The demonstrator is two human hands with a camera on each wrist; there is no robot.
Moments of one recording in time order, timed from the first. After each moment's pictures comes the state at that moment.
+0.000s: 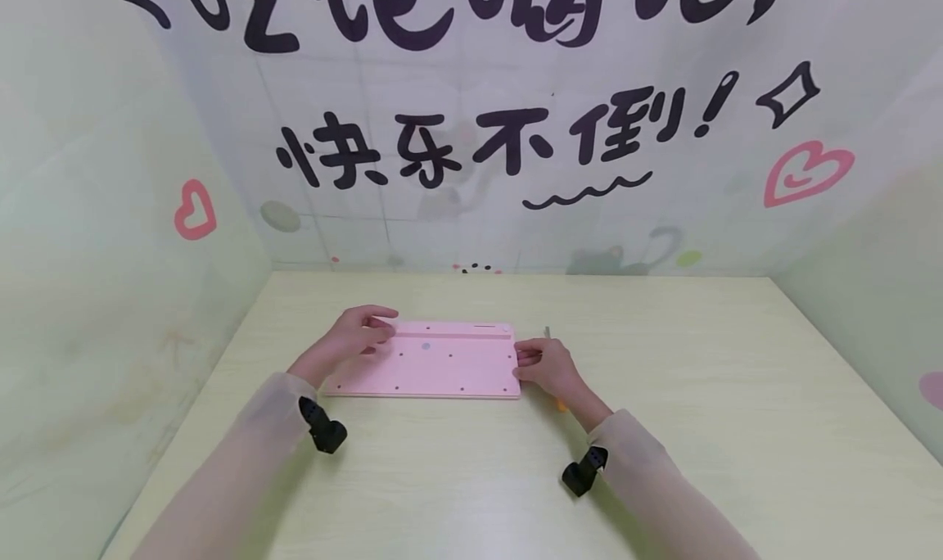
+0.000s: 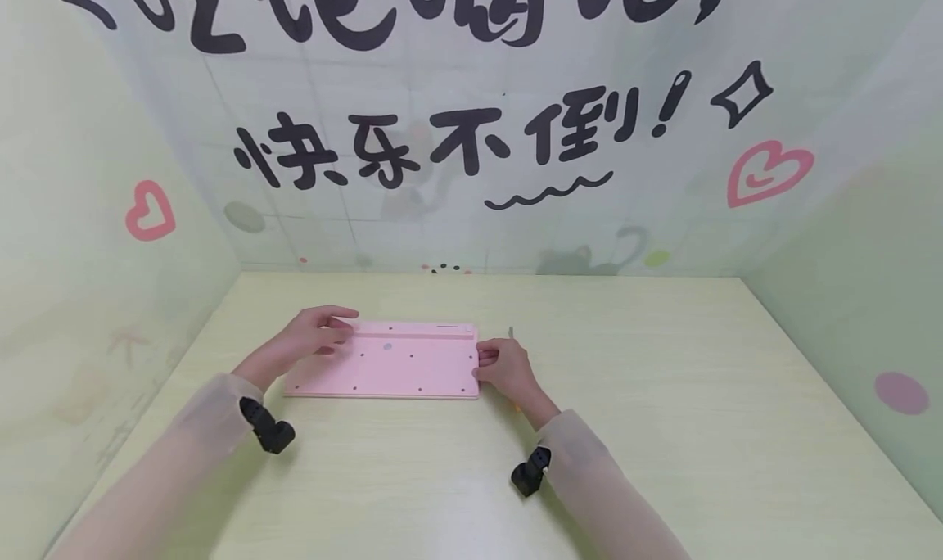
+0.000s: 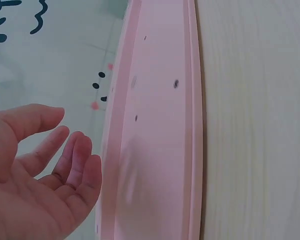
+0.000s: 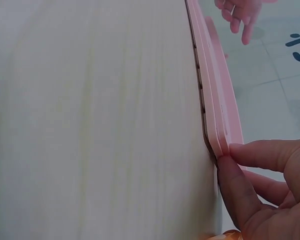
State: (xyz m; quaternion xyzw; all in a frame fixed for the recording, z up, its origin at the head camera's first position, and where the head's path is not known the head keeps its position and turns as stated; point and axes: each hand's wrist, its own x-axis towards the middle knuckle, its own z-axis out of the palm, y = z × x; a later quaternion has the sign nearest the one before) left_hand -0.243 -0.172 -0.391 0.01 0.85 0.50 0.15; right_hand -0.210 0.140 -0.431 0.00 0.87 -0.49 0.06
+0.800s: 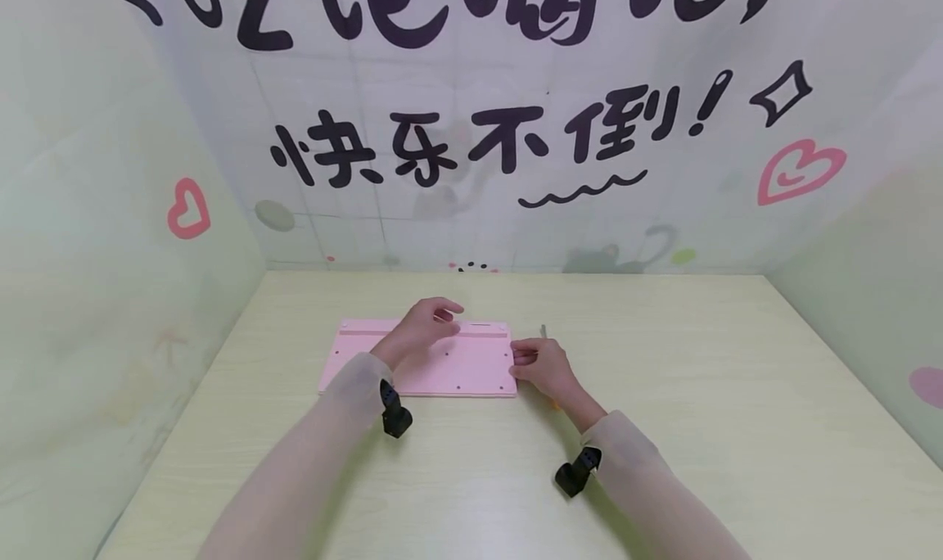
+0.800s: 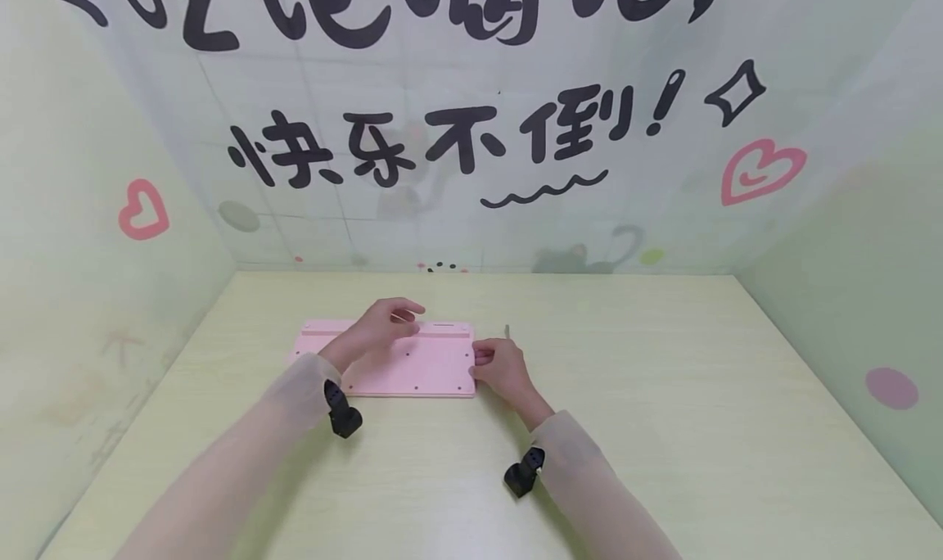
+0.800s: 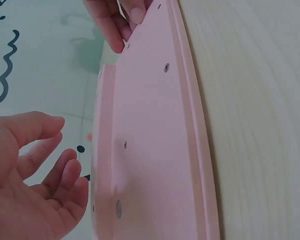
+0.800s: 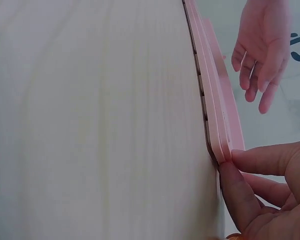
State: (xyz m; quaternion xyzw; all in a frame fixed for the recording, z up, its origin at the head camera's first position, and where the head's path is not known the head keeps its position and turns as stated) left_hand -0.263 -0.080 -0.398 0.11 0.86 0.48 0.15; right_hand -0.208 0.136 -0.433 0.01 0.87 -0.48 0.04
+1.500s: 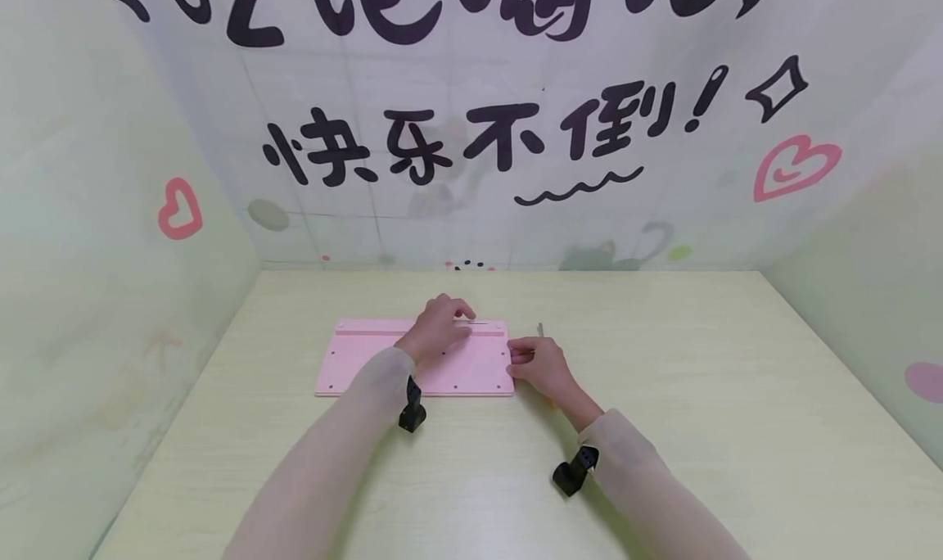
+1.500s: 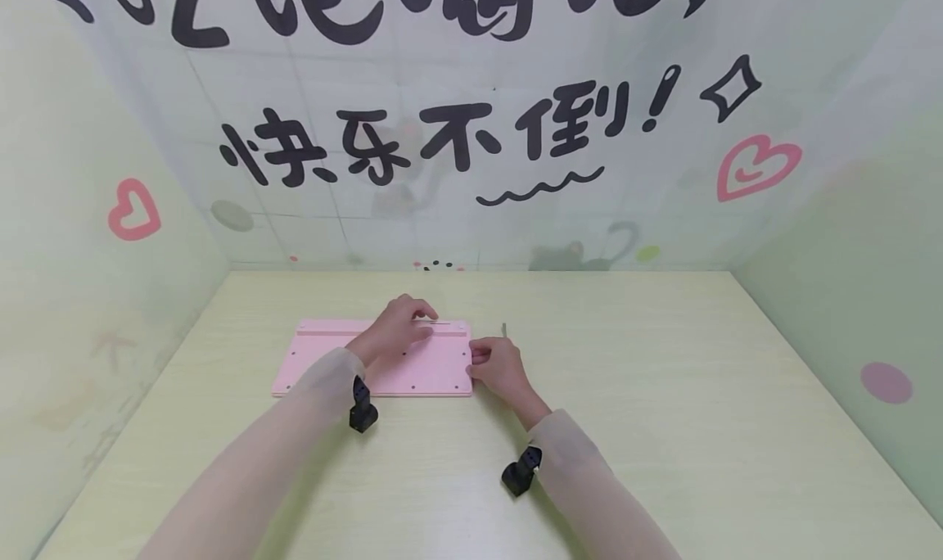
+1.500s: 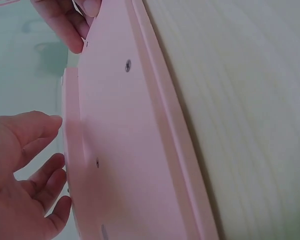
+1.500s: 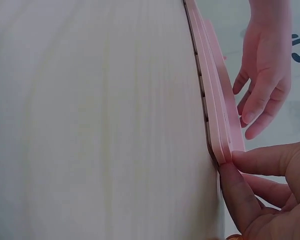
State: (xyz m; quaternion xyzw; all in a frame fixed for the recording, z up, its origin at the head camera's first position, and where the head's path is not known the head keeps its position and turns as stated) left_hand -0.269 -0.054 -0.404 0.16 0.91 0.36 0.11; right_hand -0.208 0.135 -0.432 0.02 0.87 -0.48 0.04
